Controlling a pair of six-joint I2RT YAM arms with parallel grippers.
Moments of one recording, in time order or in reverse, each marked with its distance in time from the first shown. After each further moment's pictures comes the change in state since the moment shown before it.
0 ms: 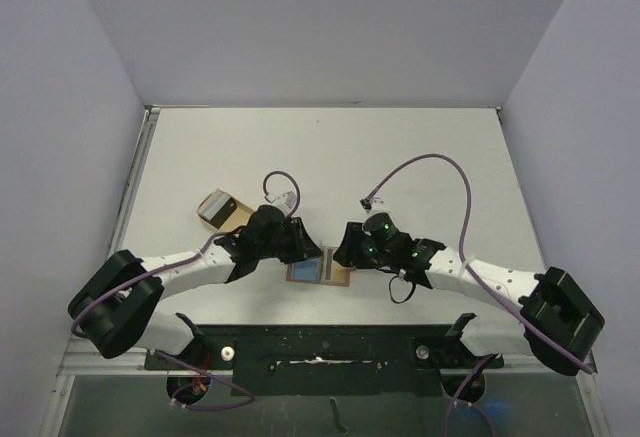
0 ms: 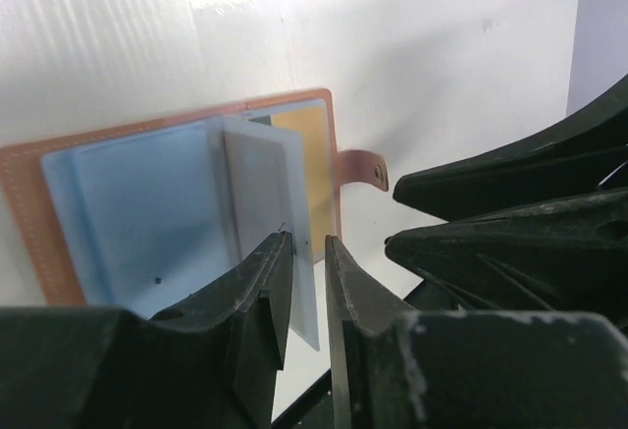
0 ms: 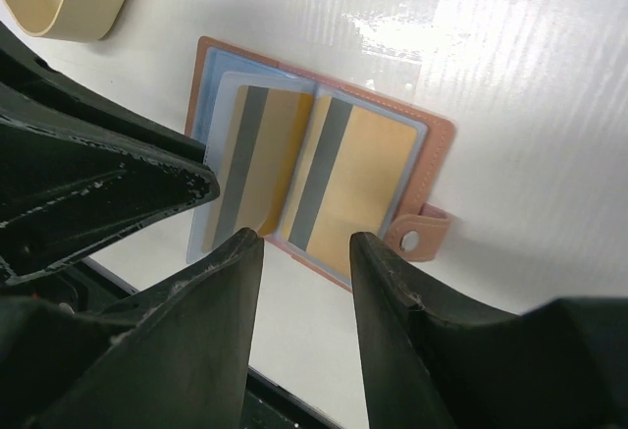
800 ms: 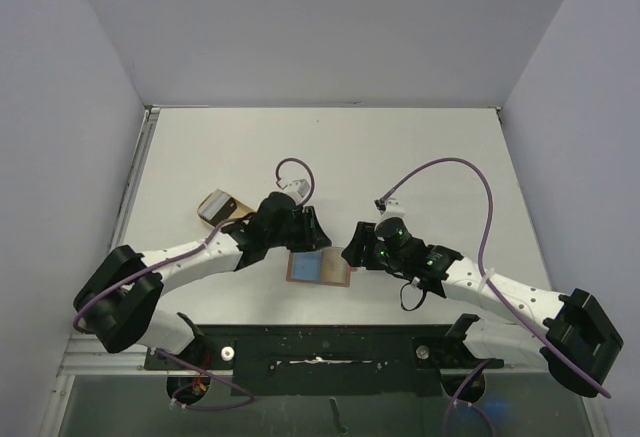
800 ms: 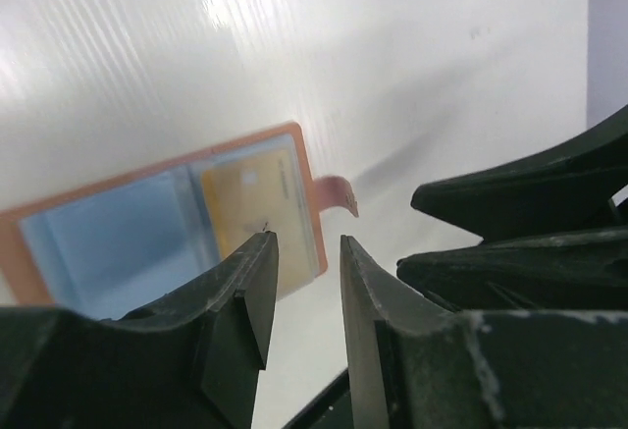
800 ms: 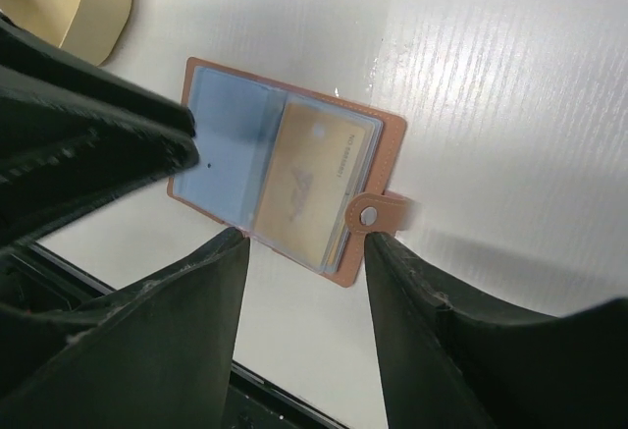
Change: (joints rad) left arm -0.049 0.062 0.121 -0.061 -0.022 0.060; right arm -0.009 -0.167 -0.054 -0.066 0.090 0.000
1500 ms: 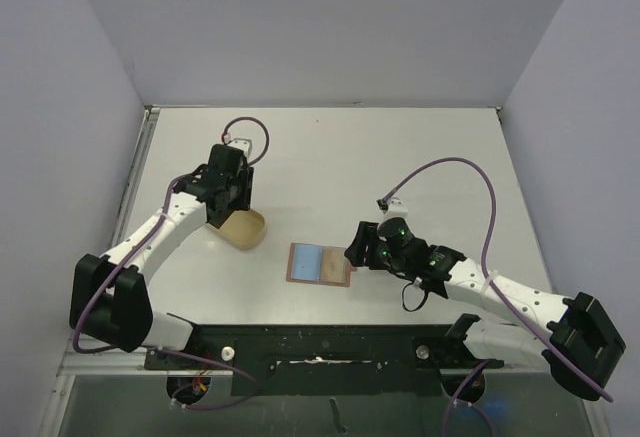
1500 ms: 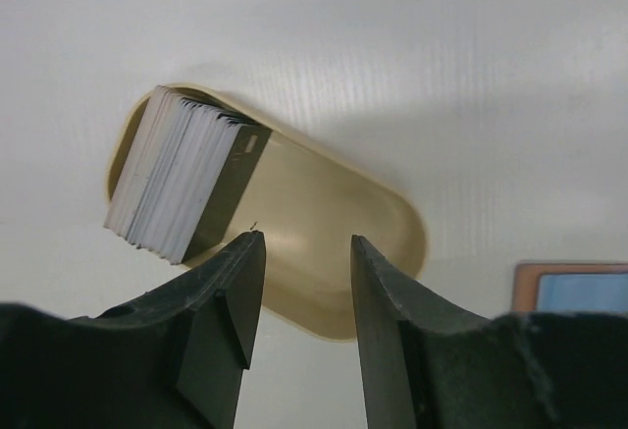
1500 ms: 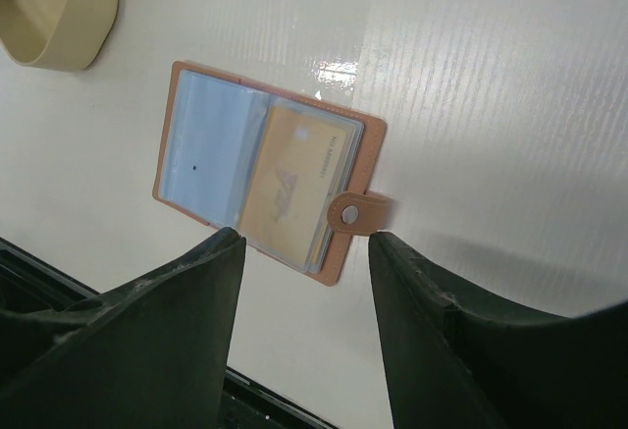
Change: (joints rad) left arm 0.410 -0.048 0.350 -0.637 -0.359 0.632; right arm -0.005 -0.022 0.000 -0.030 0.023 -0.024
